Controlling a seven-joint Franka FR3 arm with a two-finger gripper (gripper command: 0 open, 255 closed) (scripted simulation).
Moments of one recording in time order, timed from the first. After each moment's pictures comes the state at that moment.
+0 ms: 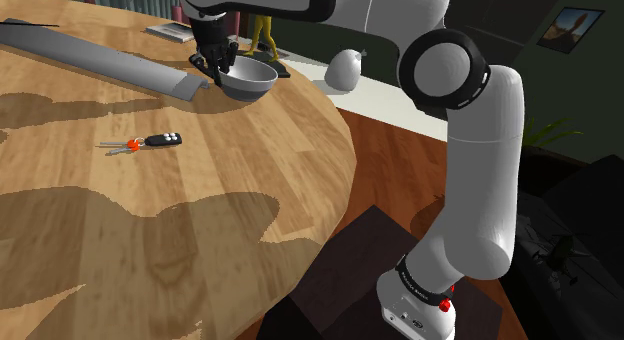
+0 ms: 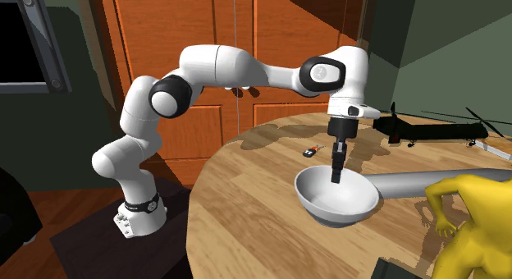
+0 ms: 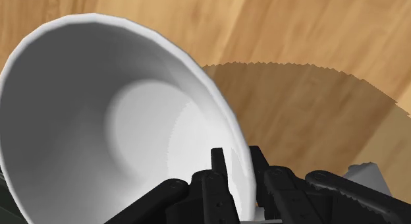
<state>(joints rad) 0.19 0.53 0.28 -1.14 -0.45 1.59 0.29</state>
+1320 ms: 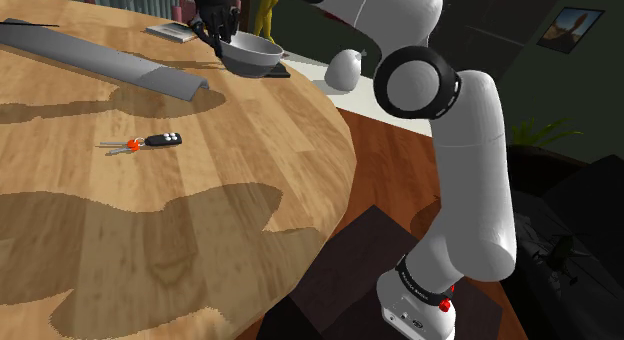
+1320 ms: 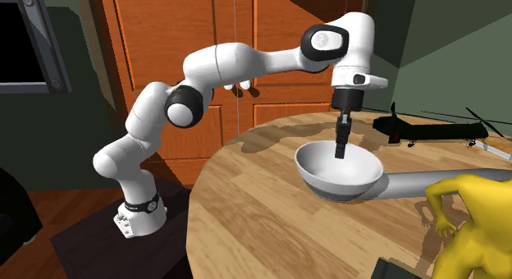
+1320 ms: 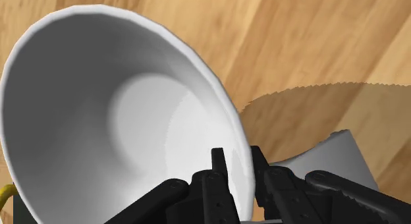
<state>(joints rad) 0.27 0.66 0.26 -0.73 -0.48 1.32 0.20</state>
